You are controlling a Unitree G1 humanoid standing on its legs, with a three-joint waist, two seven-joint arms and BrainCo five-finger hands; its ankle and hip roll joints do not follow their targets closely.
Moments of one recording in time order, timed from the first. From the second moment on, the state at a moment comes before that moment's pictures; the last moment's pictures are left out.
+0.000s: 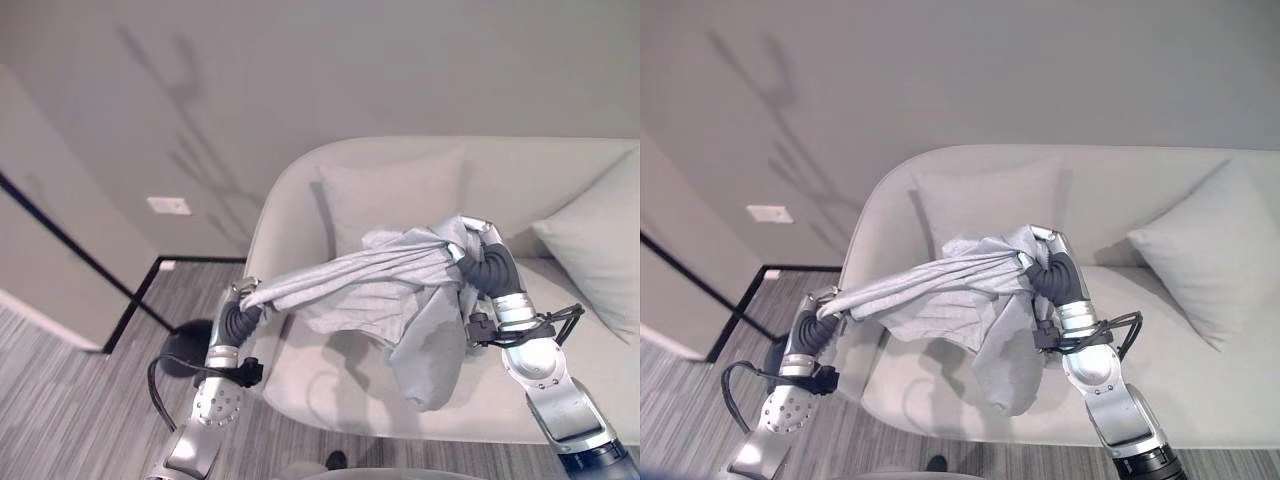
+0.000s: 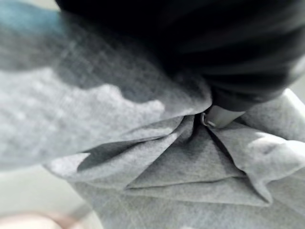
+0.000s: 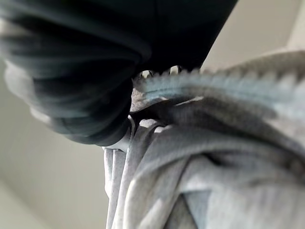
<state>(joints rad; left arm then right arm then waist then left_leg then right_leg) 0.21 0.39 -0.14 -0.04 0.22 -0.21 0.40 0.01 -0.53 0.19 -0.33 -0.16 -0.18 -0.23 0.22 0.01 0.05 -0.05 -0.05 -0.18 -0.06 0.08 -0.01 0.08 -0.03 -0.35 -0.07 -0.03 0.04</state>
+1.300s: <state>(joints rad) 0.22 0.51 -0.22 -0.01 0.26 -0.27 0.34 0.29 -0.41 0.15 -0.29 -0.20 -0.16 -0.23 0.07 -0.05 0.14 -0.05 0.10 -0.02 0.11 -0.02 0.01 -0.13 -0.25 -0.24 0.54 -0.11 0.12</state>
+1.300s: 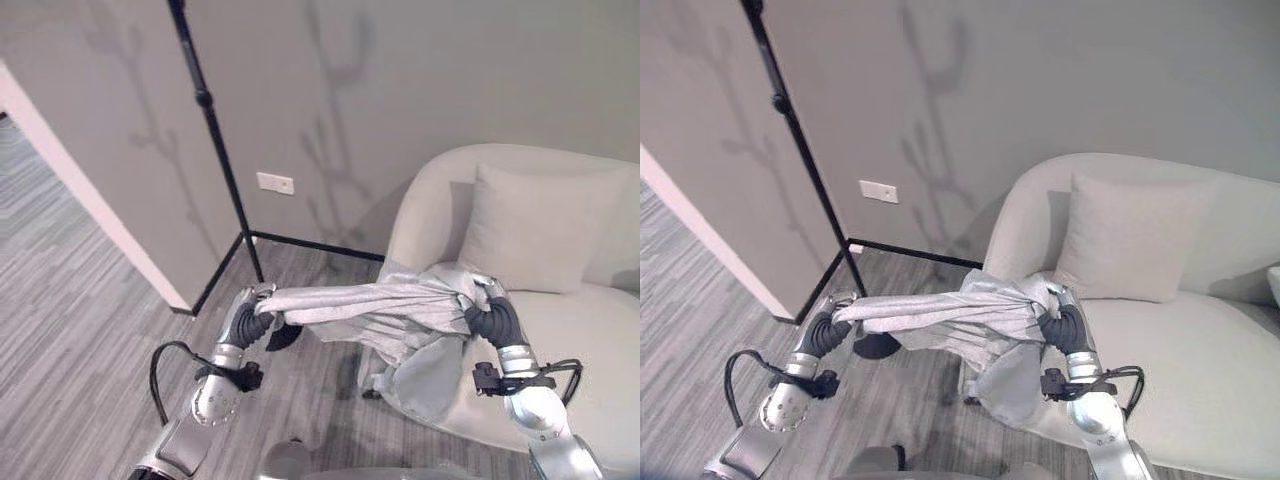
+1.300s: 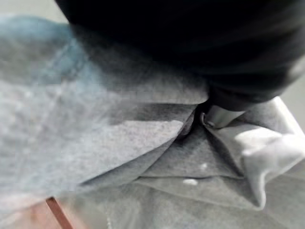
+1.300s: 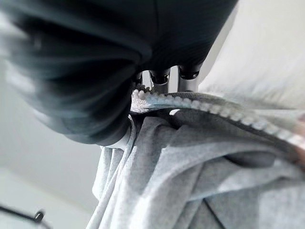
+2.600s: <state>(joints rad) -0.30 0.77 0.08 -0.23 0.67 -0.21 0.67 -0.25 -0.61 0.02 -0.34 -0.69 -0.14 -0.53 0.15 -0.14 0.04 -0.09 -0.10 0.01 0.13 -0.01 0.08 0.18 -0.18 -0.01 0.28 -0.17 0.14</state>
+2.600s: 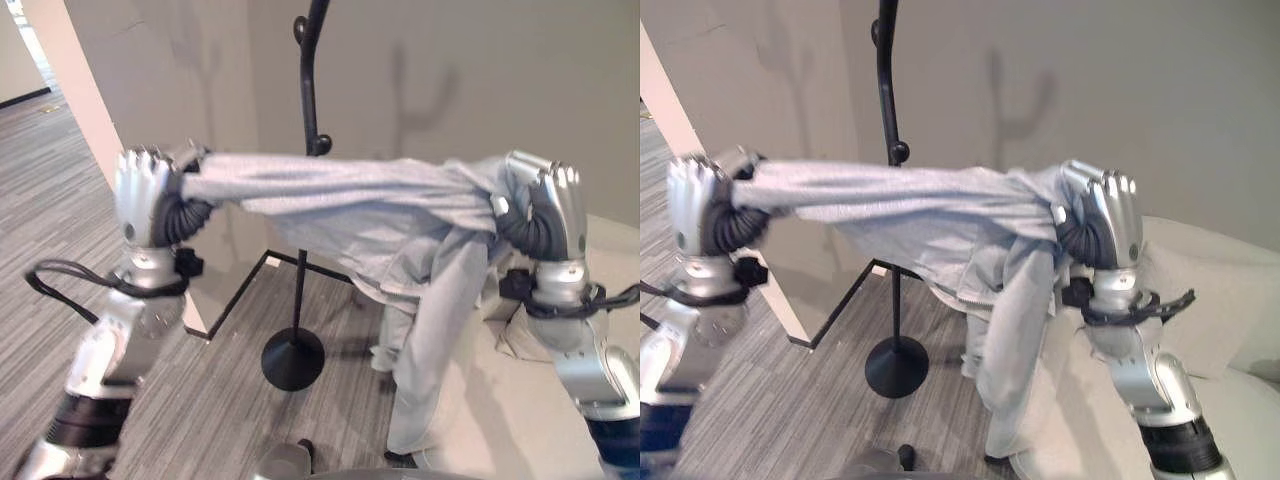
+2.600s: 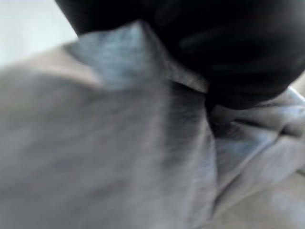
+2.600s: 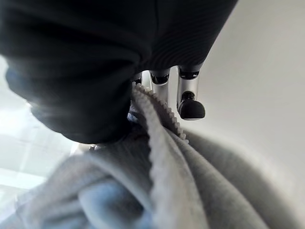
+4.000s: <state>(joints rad) -0.12 0.63 -0.08 0.30 0.61 -0.06 0.60 -0.46 -0.68 0.34 0.17 -0.52 -0.08 -0.41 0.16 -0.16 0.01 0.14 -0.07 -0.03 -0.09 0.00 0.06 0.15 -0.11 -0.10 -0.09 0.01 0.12</state>
